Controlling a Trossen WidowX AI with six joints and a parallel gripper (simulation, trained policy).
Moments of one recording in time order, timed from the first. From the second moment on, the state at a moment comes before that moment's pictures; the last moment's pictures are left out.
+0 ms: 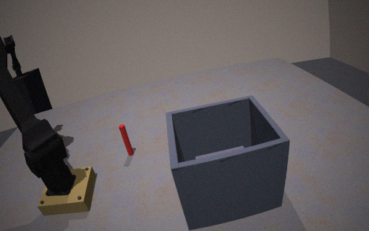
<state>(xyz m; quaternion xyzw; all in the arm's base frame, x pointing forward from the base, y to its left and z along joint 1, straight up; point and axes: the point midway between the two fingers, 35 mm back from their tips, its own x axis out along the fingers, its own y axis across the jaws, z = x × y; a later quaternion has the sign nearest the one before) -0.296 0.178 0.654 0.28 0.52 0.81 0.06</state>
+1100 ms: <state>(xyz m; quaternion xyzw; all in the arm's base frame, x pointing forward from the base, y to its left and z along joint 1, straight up) -0.119 0.078 0.758 0.52 0.37 0.75 -0.17</state>
